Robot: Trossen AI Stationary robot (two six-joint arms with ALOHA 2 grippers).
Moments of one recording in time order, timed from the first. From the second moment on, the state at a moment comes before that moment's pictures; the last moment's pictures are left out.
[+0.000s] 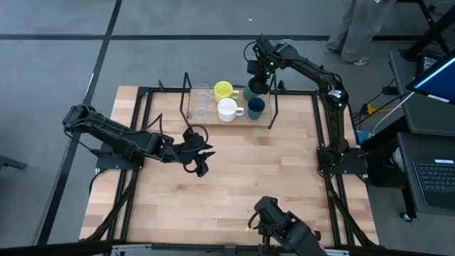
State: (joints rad) left arm -0.27 1.29 0.92 -0.30 -0.54 -0.51; right arm -0.81 2.09 1.96 -1.04 -0.19 -0.68
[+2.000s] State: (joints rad) left arm -0.27 1.29 0.92 -0.30 -0.53 -0.49; right arm -0.79 2.09 2.06 -1.13 -0.15 -0.67
